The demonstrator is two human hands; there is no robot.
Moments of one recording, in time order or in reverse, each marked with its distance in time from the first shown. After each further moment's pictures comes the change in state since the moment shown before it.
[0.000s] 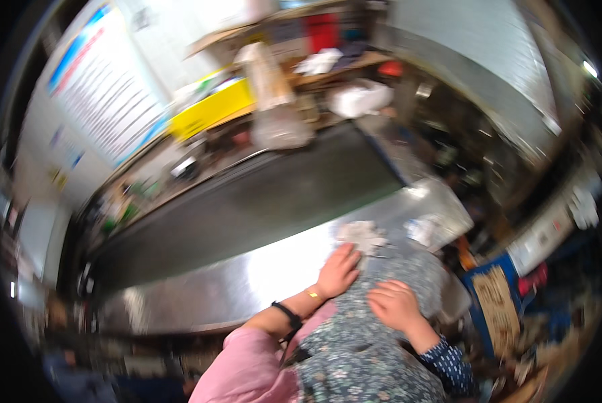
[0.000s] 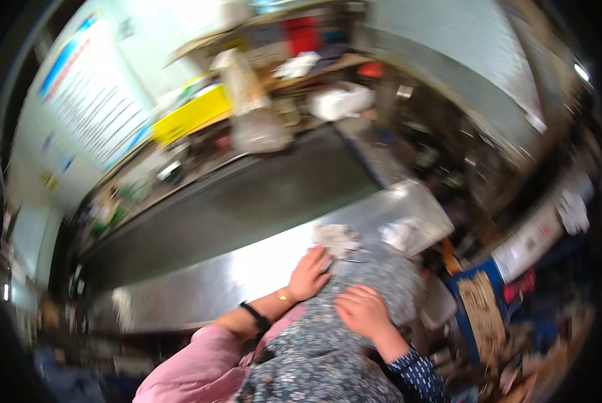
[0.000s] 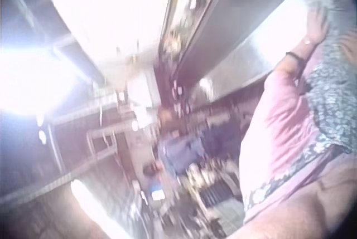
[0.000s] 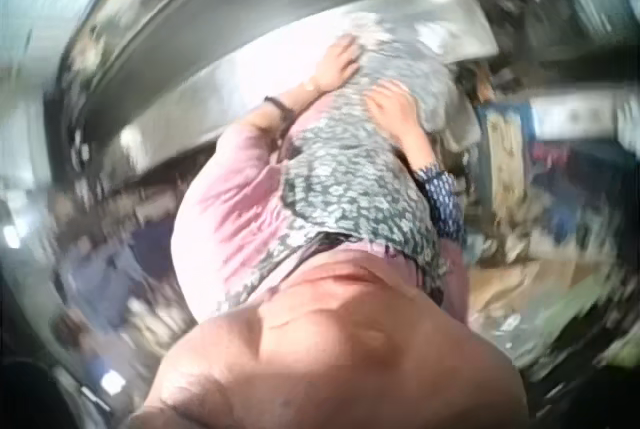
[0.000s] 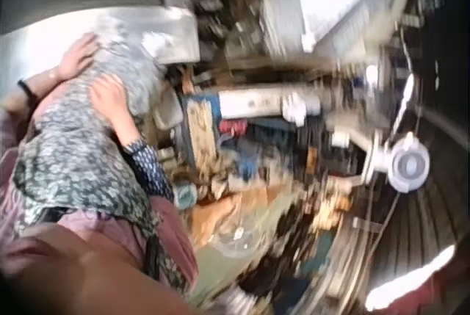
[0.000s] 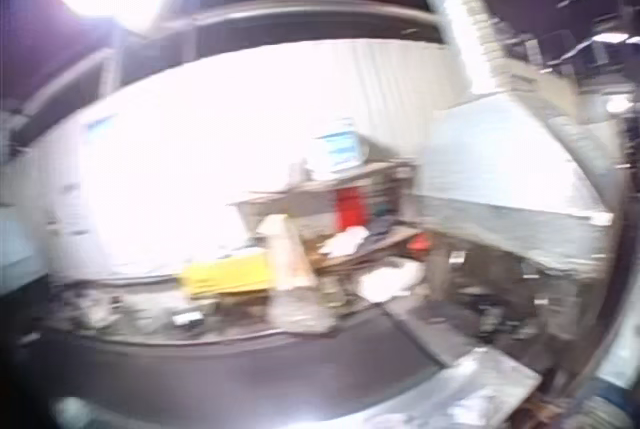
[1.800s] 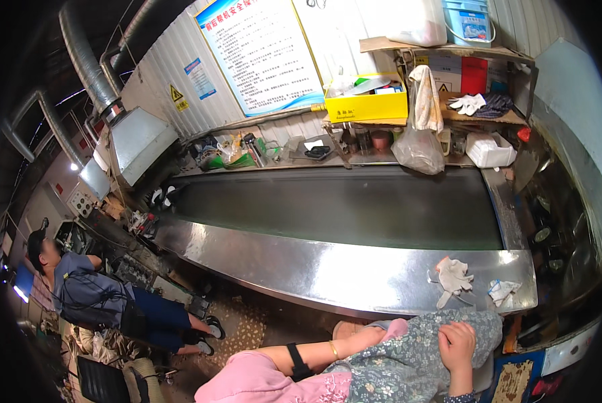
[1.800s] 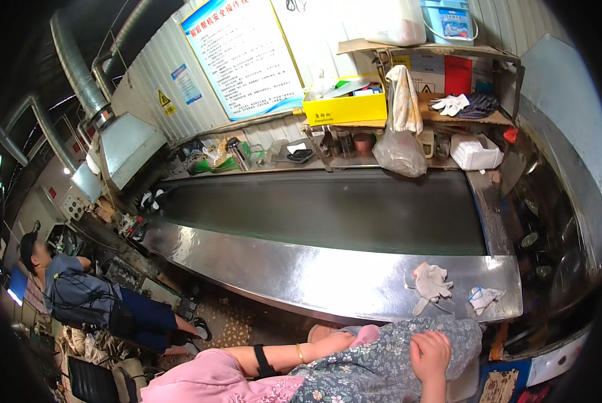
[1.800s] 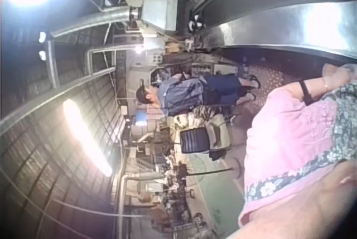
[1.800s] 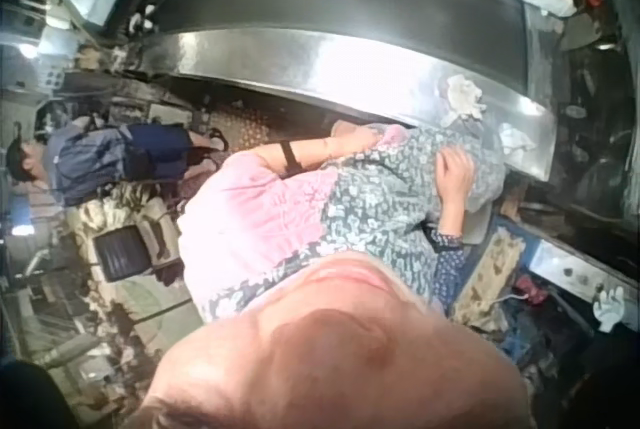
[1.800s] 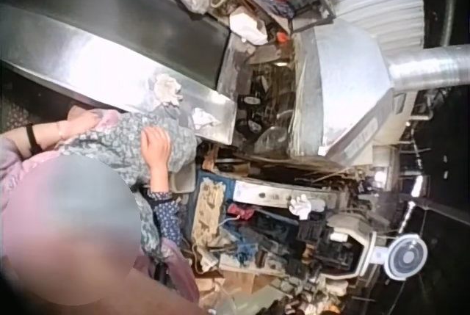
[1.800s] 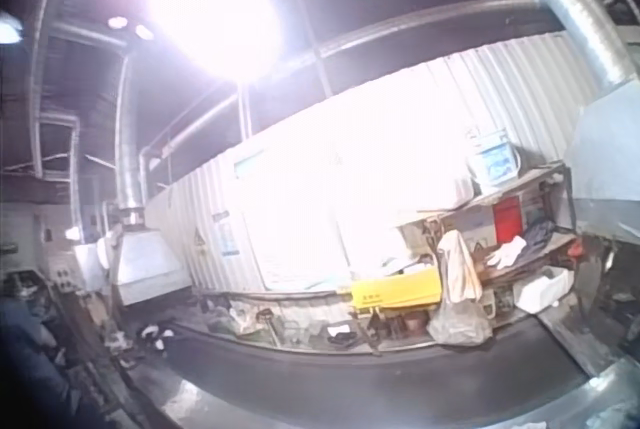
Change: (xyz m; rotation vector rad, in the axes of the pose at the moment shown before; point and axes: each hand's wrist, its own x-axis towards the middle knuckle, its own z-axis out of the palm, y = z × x) left_hand -0.156 0.084 -0.068 -0.211 -0.393 -0.517; right_hand -0.002 -0.015 -0.001 0.020 0.002 -0.039
